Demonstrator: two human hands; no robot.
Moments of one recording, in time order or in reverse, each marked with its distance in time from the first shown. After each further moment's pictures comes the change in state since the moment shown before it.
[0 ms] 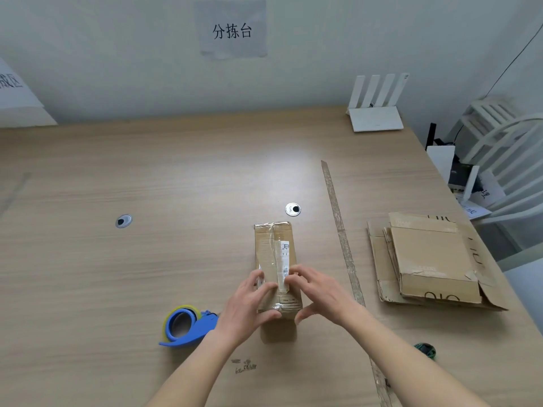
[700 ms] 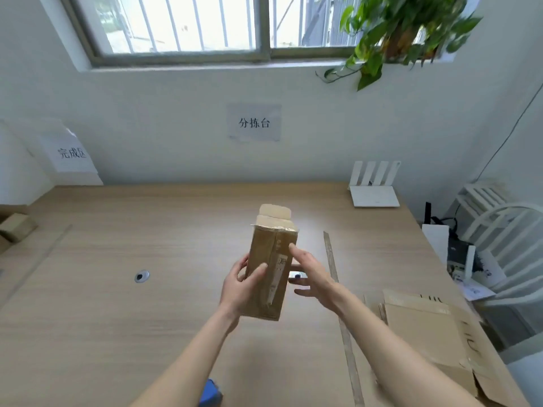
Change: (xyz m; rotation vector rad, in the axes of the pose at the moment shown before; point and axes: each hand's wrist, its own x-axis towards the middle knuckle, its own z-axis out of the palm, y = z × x) left_hand 0.097 0.085 -0.168 -1.002 0.369 -0.529; right_hand 0.095 -0.041 -0.212 1.264 0.088 0.660
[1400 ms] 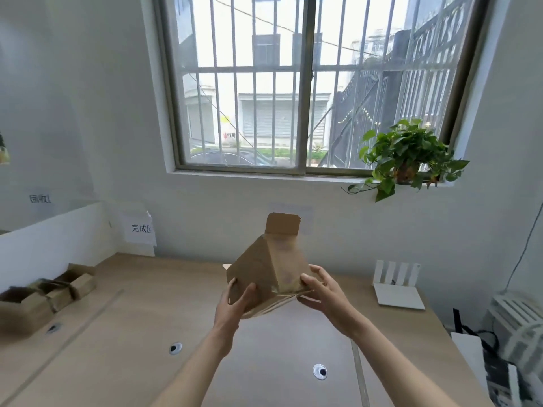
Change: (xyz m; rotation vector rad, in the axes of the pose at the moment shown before) left_hand -0.060 0.133 -0.111 -0.200 0.157 0.134; right_hand -0.098 -0.154 0.058 -0.020 -0.133 -0.542
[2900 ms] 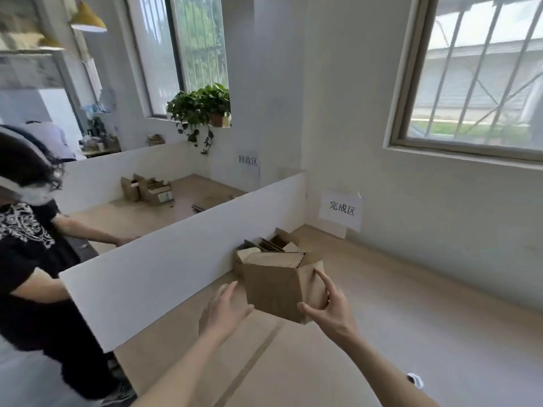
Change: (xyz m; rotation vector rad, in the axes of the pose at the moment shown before) left_hand 0.099 -0.011 -0.741 0.903 0.553 -0.129; right_hand 0.255 0.174 0.700 -0.464 -0.242 -0.156
